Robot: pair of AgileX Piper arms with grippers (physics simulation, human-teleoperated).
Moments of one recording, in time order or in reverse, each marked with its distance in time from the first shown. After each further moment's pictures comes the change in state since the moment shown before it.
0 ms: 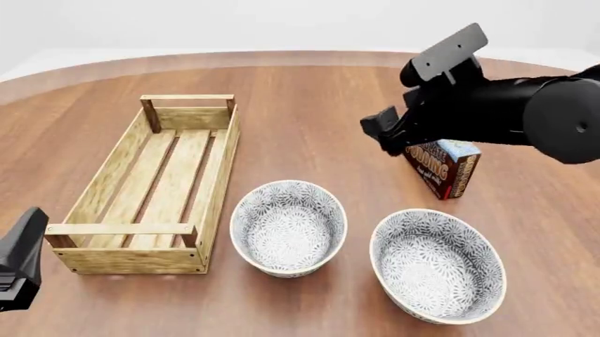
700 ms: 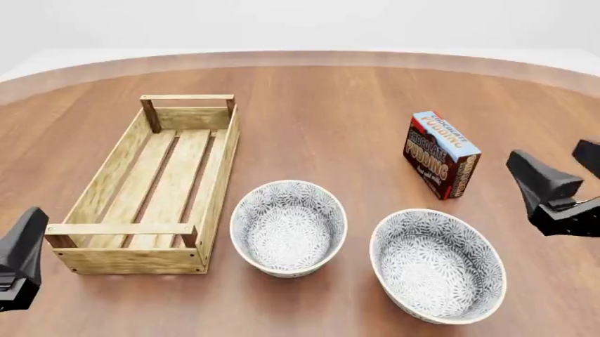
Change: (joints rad) left arm 0.000 0.000 0.000 0.000 0.000; right arm -0.312 -0.784 0.617 -0.269 0.165
